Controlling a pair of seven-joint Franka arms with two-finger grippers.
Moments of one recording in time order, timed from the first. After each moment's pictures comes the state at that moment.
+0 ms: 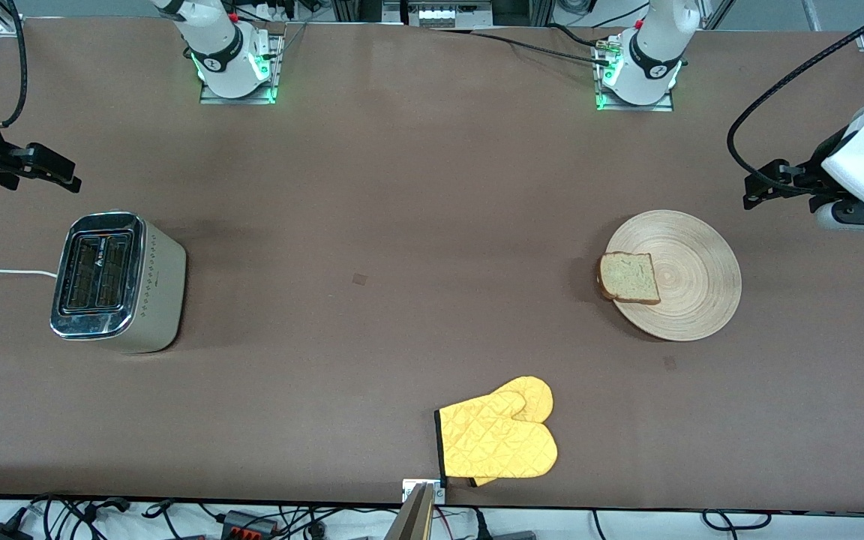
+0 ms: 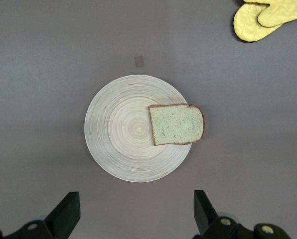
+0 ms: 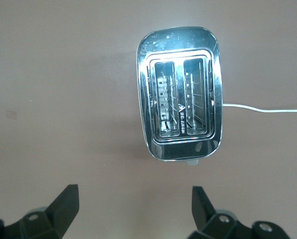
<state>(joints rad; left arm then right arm) 0.01 0.06 -0.05 -1.59 0.00 1.58 0.00 -0.04 -0.04 -0.02 -1.73 0.00 1.66 -0.02</state>
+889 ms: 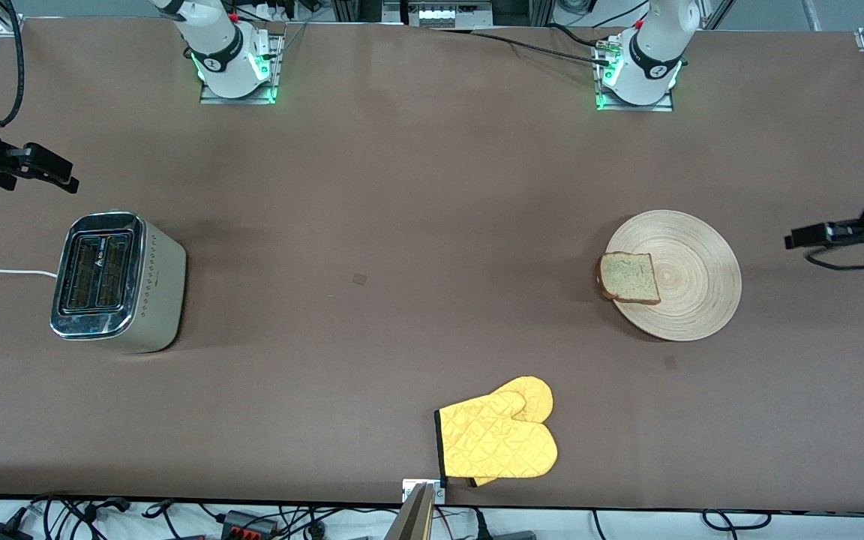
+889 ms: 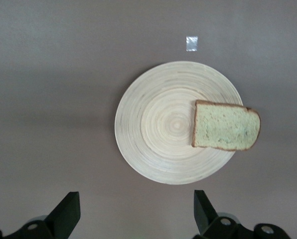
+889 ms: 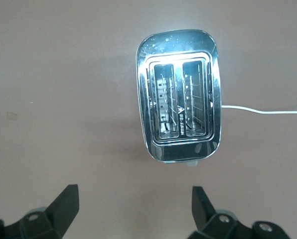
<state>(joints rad) 0.23 0.32 -0.03 -1.45 -0.04 1.55 0.08 -0.04 -0.03 -0.02 -1.72 0.00 1.66 -0.02</state>
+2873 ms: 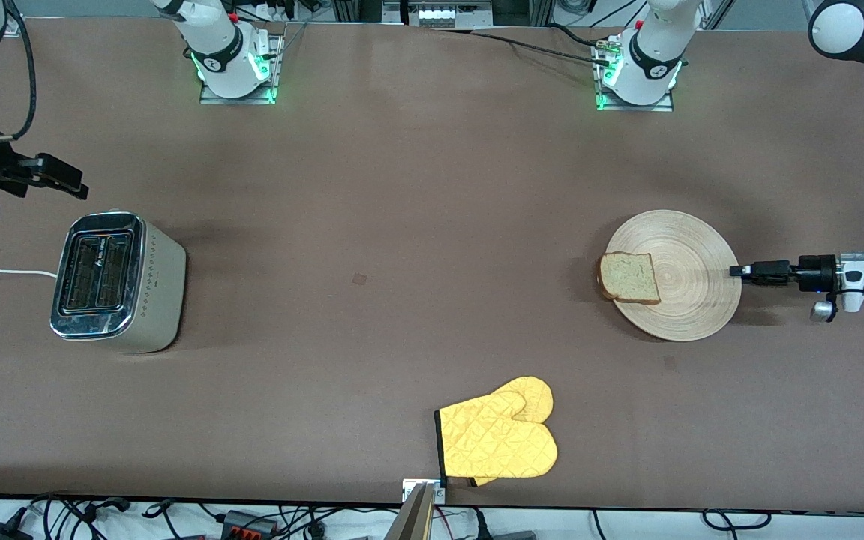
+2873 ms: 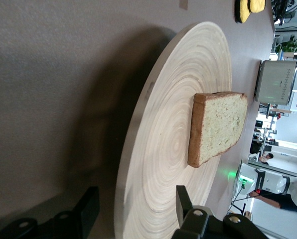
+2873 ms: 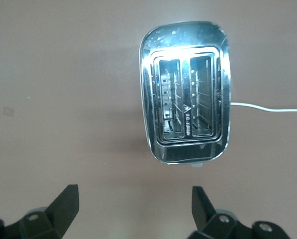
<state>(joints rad) 0.60 0.90 -0.04 -1.49 -0.65 1.58 0.88 -0.04 0.02 -0.01 -1.72 0.00 1.66 -0.02</state>
